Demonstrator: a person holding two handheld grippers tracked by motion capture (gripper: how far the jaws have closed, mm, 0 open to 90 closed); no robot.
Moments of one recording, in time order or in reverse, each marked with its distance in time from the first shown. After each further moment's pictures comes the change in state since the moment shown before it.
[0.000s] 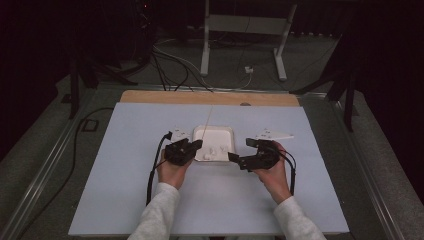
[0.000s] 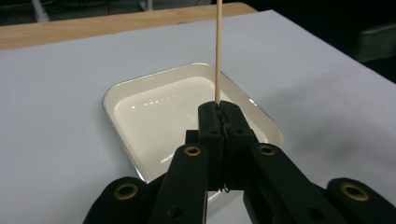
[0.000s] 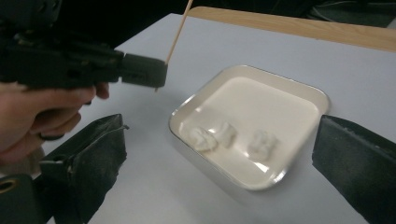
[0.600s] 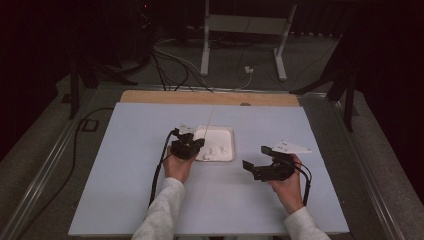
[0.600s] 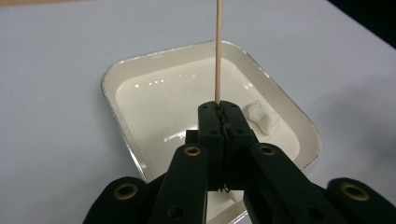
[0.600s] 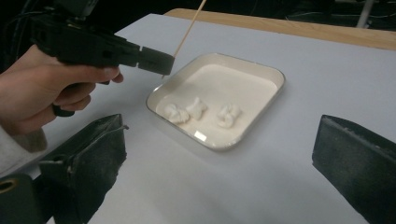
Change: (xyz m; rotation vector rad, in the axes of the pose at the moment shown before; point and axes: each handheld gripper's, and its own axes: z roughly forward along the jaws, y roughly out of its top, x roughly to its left) left arm 0.009 -0.001 0.039 0.102 0.029 -0.058; right arm -0.008 -0.033 -0.036 -0.041 -0.083 -0.007
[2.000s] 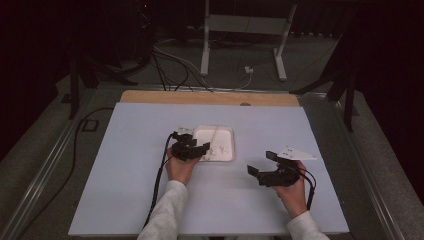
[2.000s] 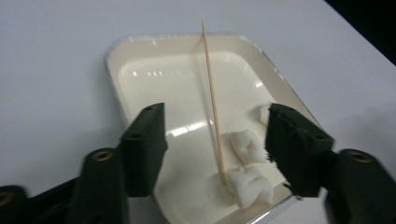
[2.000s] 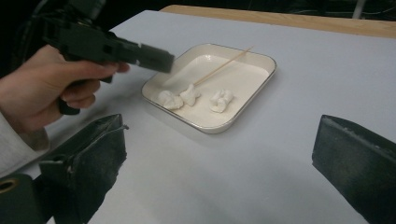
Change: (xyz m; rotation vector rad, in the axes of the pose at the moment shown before) left arm 0.007 -0.009 0.002 -0.051 0.008 -0.100; right arm -0.004 -0.014 -0.009 -0.004 -0.012 0.013
